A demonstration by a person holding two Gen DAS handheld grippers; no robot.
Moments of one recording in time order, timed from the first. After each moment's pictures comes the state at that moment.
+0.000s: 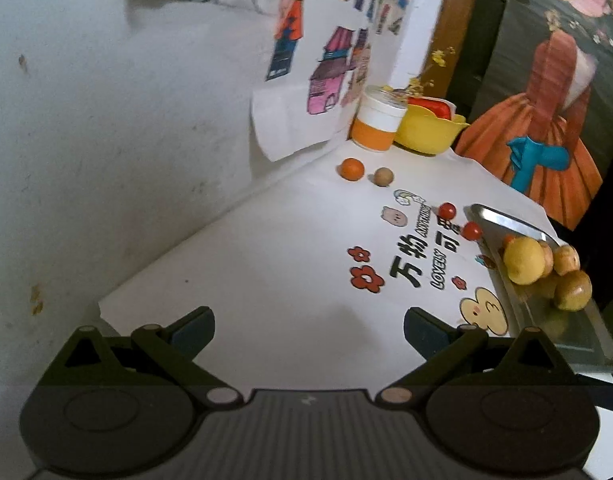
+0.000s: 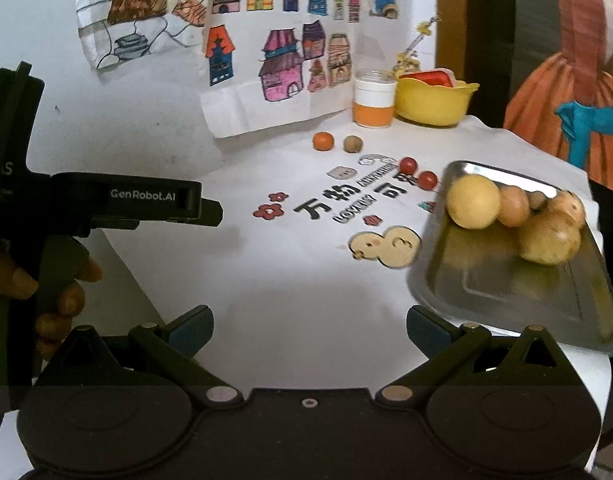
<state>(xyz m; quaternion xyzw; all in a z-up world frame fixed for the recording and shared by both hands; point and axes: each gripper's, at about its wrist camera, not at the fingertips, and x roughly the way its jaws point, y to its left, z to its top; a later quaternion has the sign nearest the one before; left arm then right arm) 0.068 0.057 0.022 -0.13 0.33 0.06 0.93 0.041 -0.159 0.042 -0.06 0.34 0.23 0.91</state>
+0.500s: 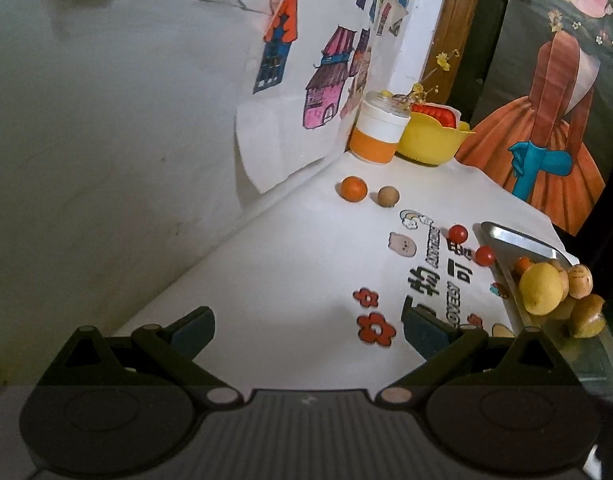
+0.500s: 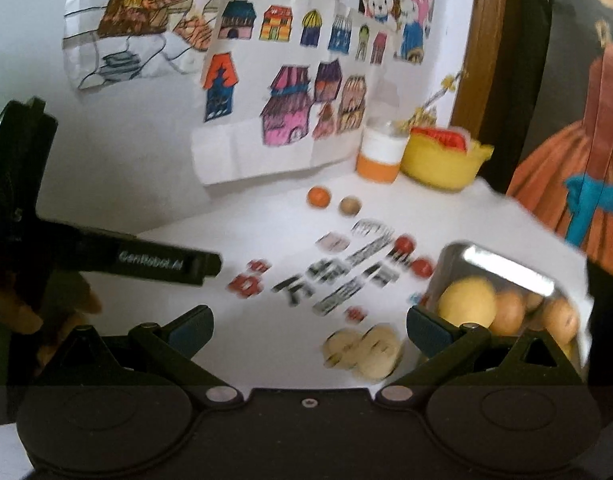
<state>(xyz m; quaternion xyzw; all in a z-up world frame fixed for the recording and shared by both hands) 0.117 0.068 0.020 -0.13 0.32 0.05 0.94 0.101 -0.138 0.079 -0.15 0.29 0.22 0.92</state>
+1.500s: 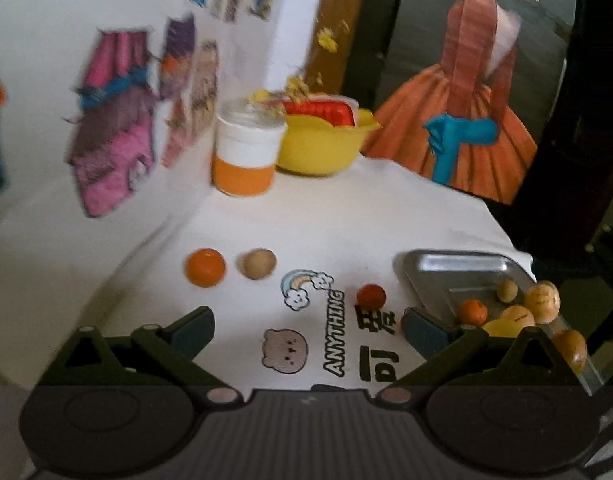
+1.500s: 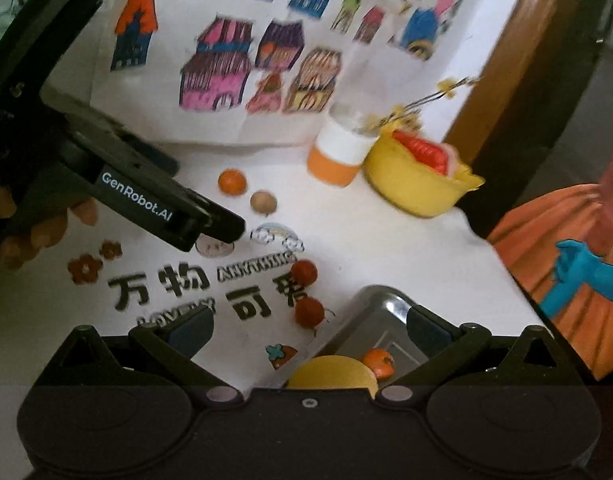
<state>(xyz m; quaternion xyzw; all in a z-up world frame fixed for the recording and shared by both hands) 0.259 0.004 0.027 -0.06 0.33 -0.11 0.94 0.232 -0.181 0.060 -0.28 0.30 0.25 0.88</state>
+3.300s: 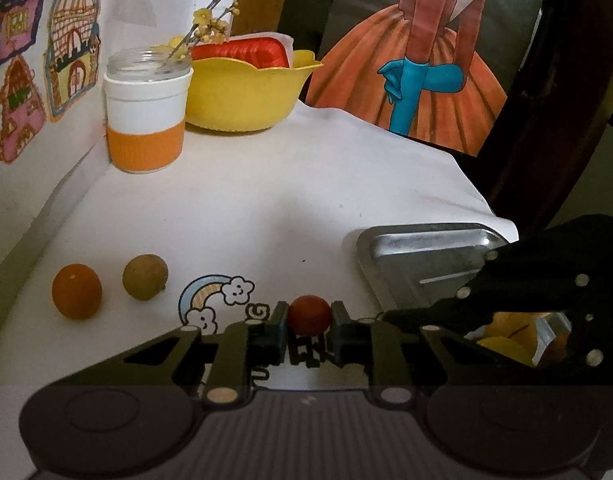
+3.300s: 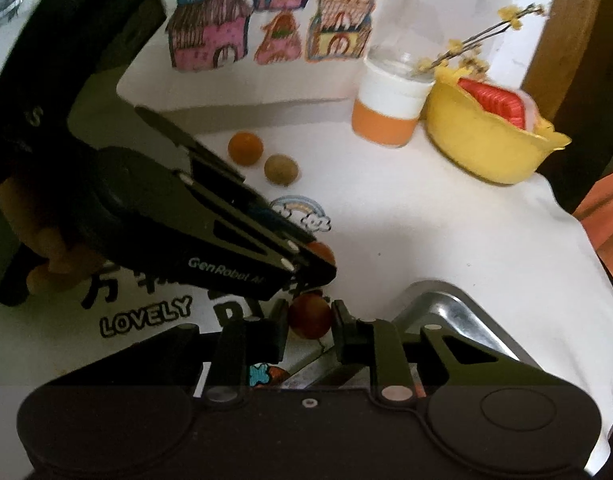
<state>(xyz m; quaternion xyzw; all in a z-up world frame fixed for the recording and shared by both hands) 0.330 -0.048 0.004 -0.05 0.38 -0.18 0.90 0.310 -0.193 0.038 -0.22 0.36 0.35 0.84</state>
